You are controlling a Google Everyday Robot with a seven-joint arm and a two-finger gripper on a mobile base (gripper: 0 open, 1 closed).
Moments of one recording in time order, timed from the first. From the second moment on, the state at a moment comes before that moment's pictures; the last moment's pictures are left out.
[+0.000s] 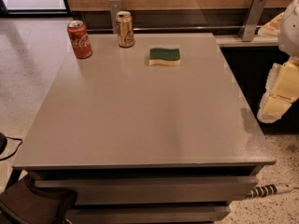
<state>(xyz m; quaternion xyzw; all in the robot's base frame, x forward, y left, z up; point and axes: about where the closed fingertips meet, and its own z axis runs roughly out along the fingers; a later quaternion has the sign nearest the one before) 0.438 -0.213 0.988 -0.60 0.78 -0.05 0.18</state>
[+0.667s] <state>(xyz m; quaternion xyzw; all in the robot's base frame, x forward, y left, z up) 0.460 -0.218 0.990 -0.58 0.79 -0.05 0.21</state>
